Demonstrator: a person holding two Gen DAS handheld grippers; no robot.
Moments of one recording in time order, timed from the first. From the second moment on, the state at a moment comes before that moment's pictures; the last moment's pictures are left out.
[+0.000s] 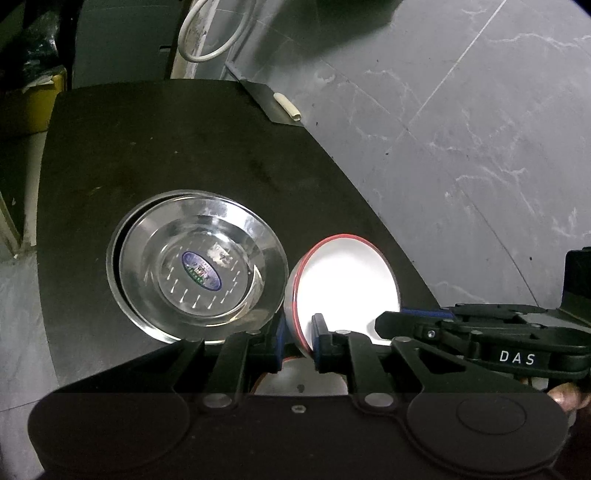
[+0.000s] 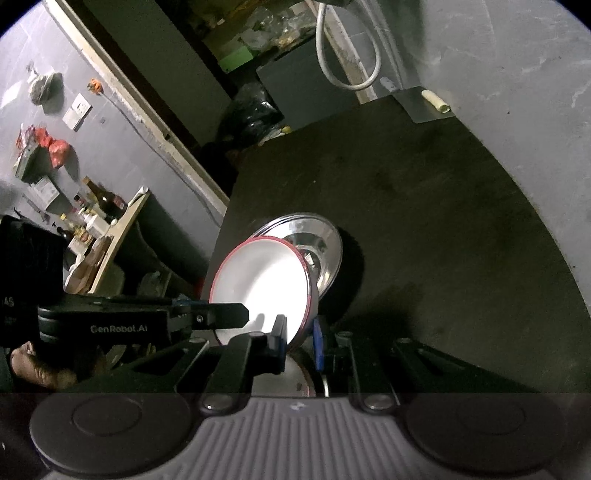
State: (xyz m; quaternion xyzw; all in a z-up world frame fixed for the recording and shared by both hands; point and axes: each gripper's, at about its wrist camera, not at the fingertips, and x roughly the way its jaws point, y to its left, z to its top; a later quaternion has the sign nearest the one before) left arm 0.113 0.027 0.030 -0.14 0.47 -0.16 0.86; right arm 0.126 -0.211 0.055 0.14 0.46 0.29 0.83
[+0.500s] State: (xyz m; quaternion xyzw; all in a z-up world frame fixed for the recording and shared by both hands) left arm 0.100 0.032 0.018 -0.15 0.49 -0.16 0.85; right arm 0.125 -0.205 0.050 0.13 0.49 0.32 0.80
